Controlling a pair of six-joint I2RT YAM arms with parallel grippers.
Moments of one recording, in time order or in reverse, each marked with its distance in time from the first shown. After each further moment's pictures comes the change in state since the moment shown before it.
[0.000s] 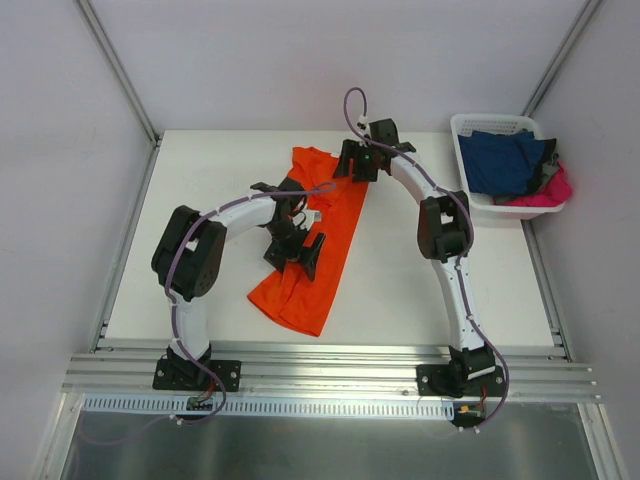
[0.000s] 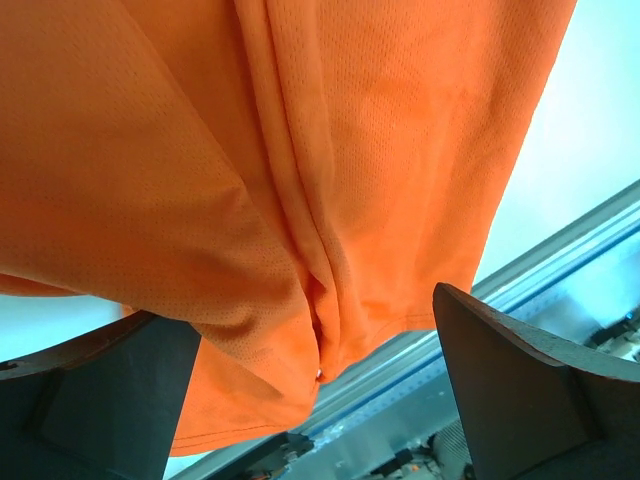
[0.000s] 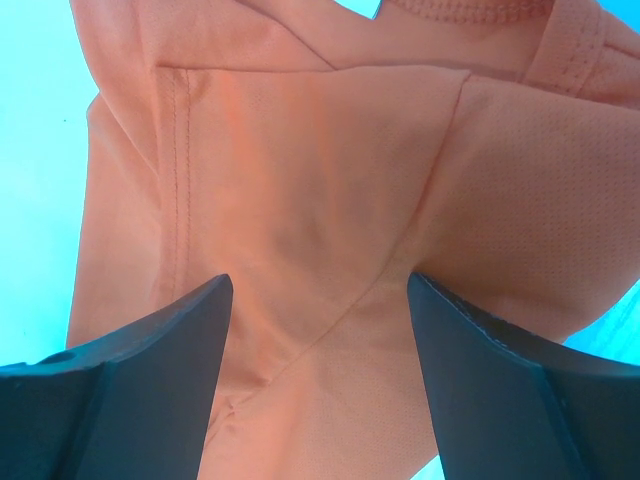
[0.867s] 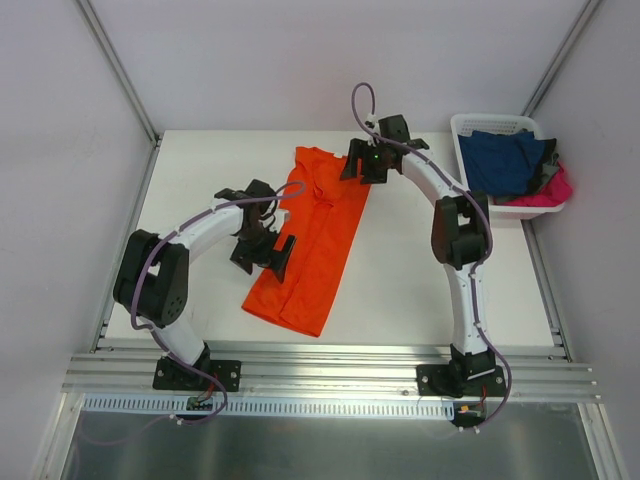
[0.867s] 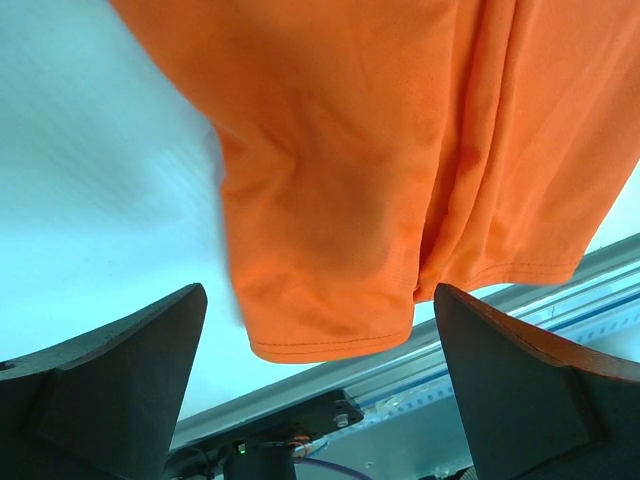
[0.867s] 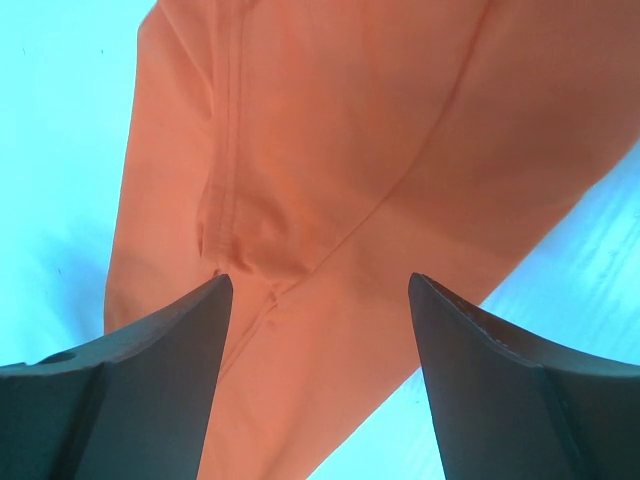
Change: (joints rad) left arm 0.094 -0.269 -0.196 -0.033 -0.201 0.042; right arm -0.012 -0.233 -0.237 -0.031 -0.002 -0.017
